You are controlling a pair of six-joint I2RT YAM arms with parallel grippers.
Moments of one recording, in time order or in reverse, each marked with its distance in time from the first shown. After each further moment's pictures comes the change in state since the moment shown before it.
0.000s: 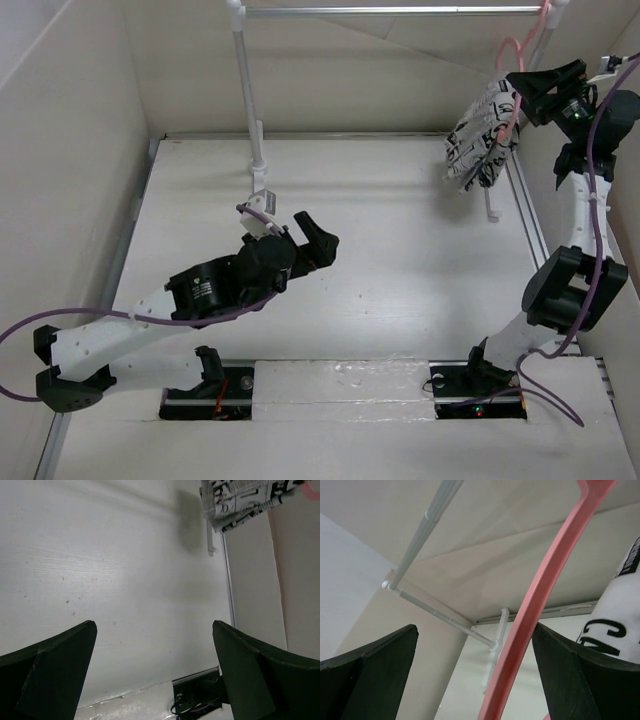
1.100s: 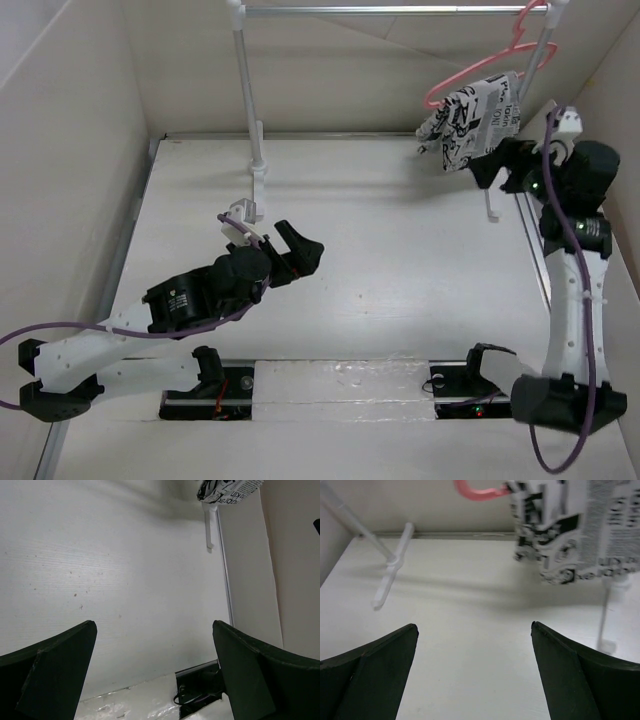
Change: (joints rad) left arm 0.002 -0.145 -0.081 -0.023 0.016 -0.005; right arm 0.129 -0.564 -0.259 -0.770 0.260 -0.909
